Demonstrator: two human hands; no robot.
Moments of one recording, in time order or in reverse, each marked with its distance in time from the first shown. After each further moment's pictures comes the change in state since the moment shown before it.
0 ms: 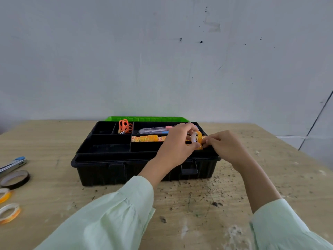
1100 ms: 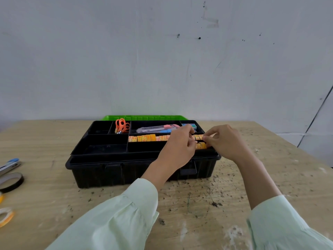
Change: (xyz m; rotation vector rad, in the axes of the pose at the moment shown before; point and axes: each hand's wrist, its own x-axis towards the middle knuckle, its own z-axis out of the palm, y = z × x) left_hand 0.005 -0.013 0.021 0.046 0.010 -0.018; right_hand 0.016 0.003 -0.002 -0.264 0.071 -0.044
